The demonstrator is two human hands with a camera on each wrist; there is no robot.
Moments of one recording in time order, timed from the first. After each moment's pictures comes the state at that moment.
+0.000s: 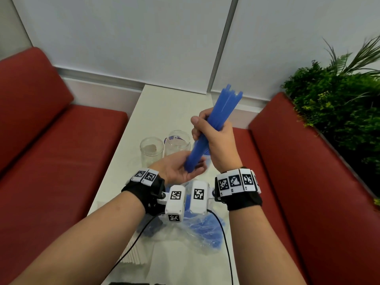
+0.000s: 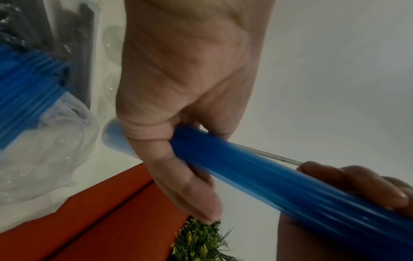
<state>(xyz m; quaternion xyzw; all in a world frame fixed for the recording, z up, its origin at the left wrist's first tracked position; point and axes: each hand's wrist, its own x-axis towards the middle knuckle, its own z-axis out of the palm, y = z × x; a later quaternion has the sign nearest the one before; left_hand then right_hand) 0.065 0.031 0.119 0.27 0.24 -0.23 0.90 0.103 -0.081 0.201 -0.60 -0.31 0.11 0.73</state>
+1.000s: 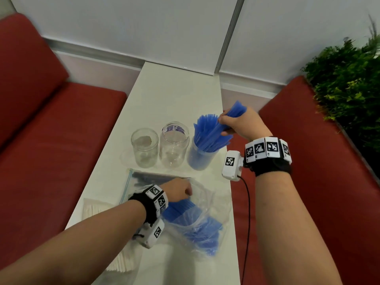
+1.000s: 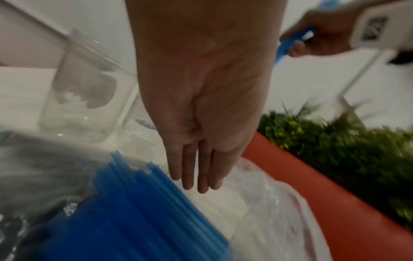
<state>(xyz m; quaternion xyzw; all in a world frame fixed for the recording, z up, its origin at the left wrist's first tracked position) 0.107 0.025 -0.017 0.92 0.01 -0.22 0.32 0.287 -0.103 0.163 -0.84 -0.18 0.21 0.48</state>
